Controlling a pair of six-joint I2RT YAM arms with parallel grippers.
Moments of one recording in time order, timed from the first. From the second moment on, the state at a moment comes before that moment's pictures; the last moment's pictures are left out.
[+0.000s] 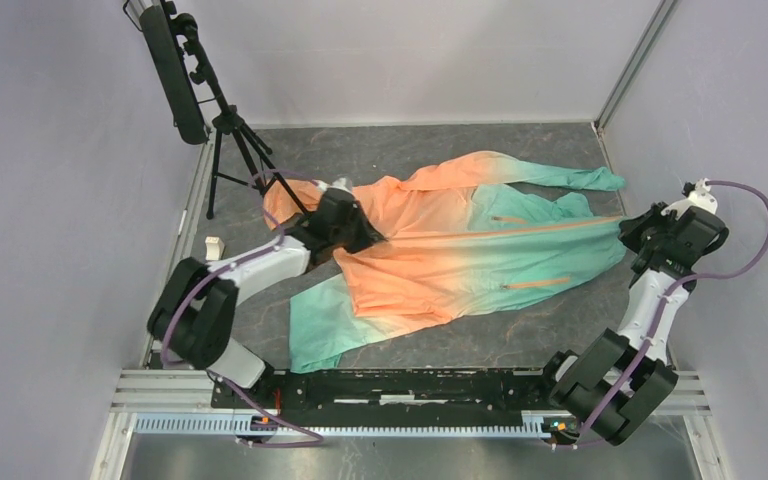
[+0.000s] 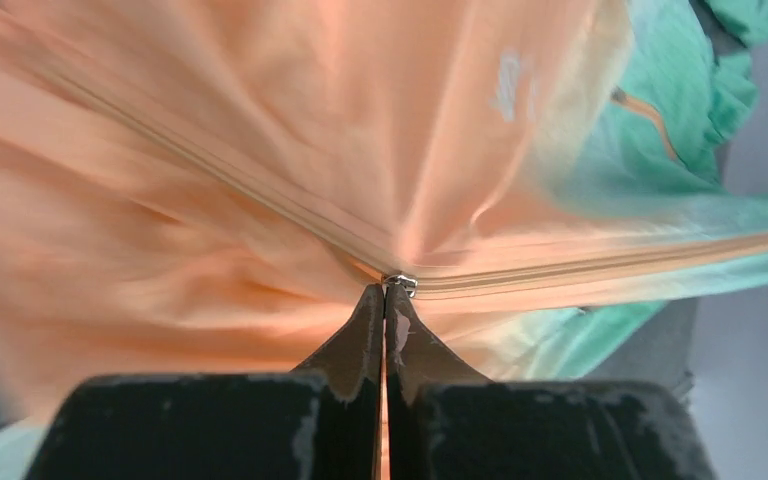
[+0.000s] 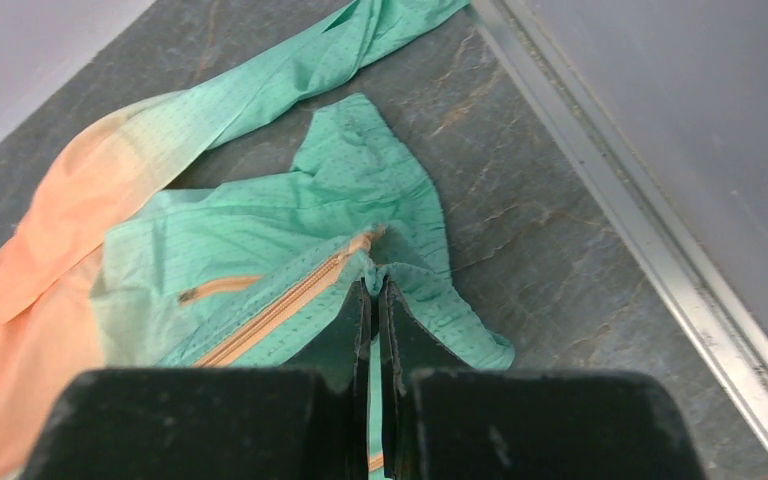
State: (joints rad) left arm -0.60 1.58 0.90 0.01 0.06 -0.87; right arm -0.72 1.10 0.76 -0.16 -0.41 0.22
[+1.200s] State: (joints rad) left arm -0.33 1.04 0.87 -0.37 0.09 -0.47; right arm -0.16 1.10 1.06 -0.41 0.02 0.00
